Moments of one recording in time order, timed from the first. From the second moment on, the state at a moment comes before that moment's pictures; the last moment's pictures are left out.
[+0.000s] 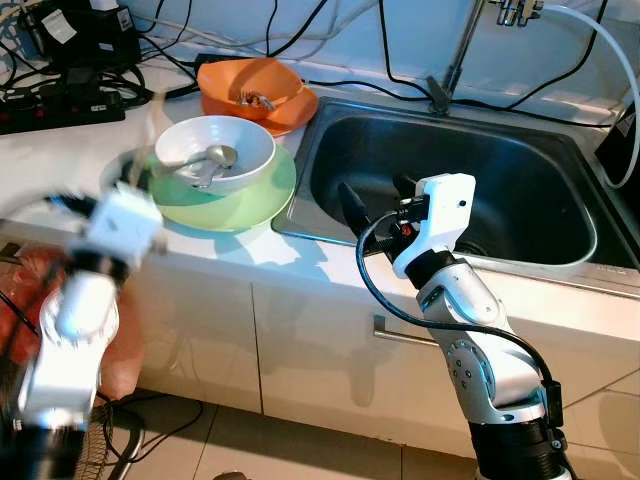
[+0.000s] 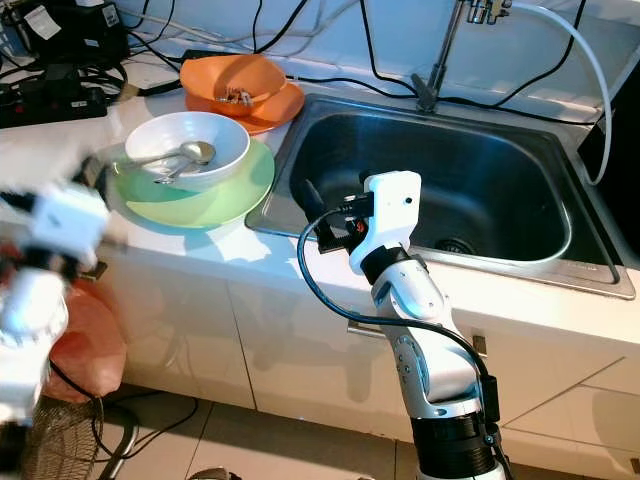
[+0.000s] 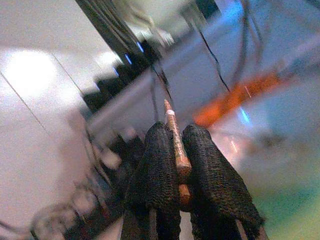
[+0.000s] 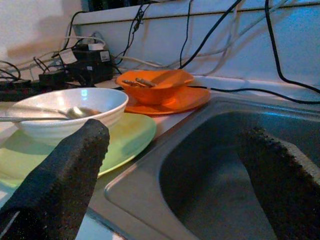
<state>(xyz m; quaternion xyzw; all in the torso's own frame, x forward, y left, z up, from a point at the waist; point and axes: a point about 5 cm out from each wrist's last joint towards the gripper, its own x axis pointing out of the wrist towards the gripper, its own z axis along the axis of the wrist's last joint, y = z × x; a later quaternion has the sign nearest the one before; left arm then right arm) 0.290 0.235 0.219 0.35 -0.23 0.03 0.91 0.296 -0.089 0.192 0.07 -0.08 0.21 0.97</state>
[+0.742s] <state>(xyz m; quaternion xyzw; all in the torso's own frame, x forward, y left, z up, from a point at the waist) 0.306 0.184 0.266 0.22 -0.31 -0.06 0.92 0.300 -0.092 0.190 0.11 -0.07 0.20 0.97</state>
